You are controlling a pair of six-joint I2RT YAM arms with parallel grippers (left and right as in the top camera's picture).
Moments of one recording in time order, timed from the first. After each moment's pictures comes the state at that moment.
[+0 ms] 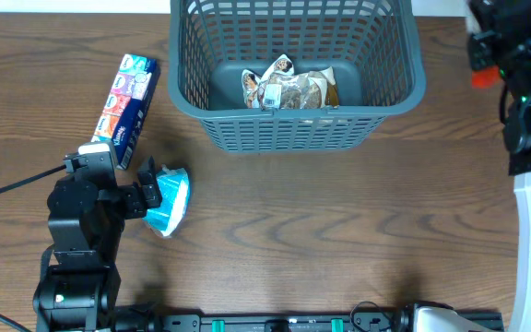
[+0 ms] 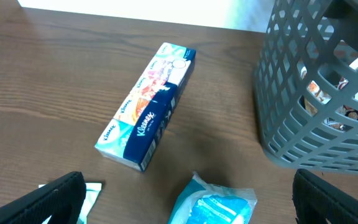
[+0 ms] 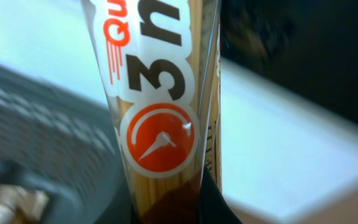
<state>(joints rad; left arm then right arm) 0.00 0.65 0.69 -0.55 -0.05 -0.09 -0.10 1.37 1.61 -0.42 -0.20 -0.44</state>
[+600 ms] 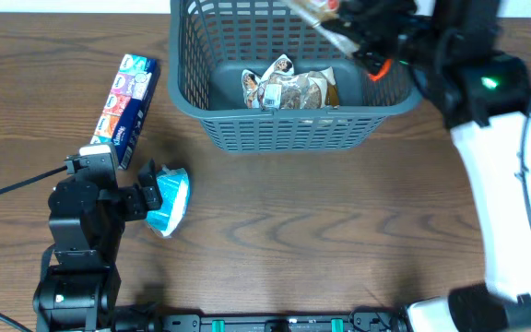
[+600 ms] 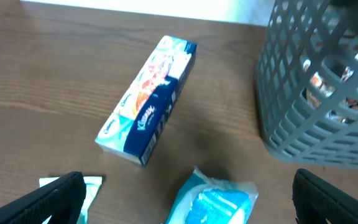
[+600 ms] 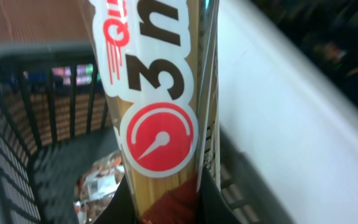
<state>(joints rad) 0.00 0.65 0.69 -0.58 -0.05 -0.09 0.23 1.63 1.89 -0.72 -0.50 -0.69</state>
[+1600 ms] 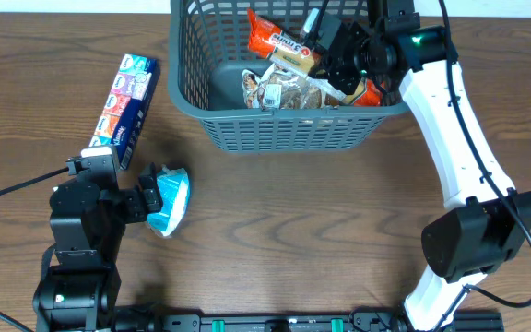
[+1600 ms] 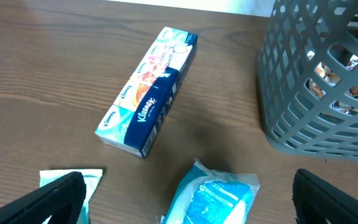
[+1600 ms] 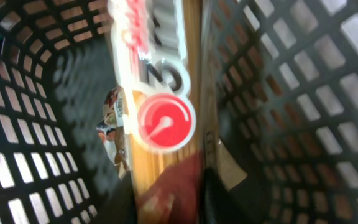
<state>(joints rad) 0.00 0.65 0.69 -0.60 -0.05 -0.09 0.23 1.92 1.92 -0.94 -0.43 -0.77</state>
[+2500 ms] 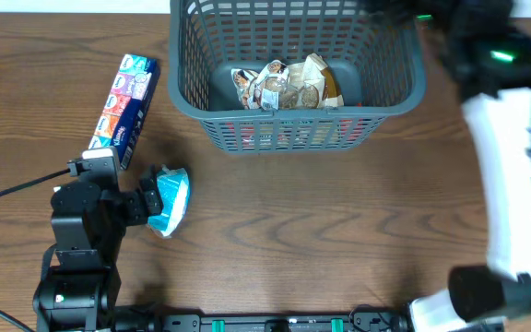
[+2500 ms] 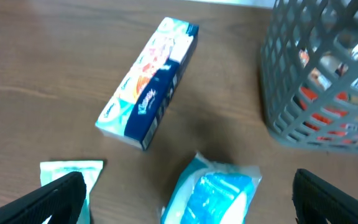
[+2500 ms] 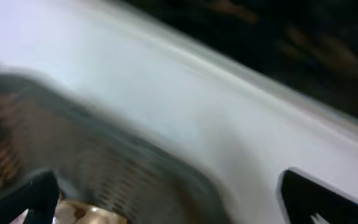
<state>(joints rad) 0.00 0.65 0.69 -0.64 -0.05 -0.09 0.06 1.67 2.00 -0.60 -0.21 -0.27</state>
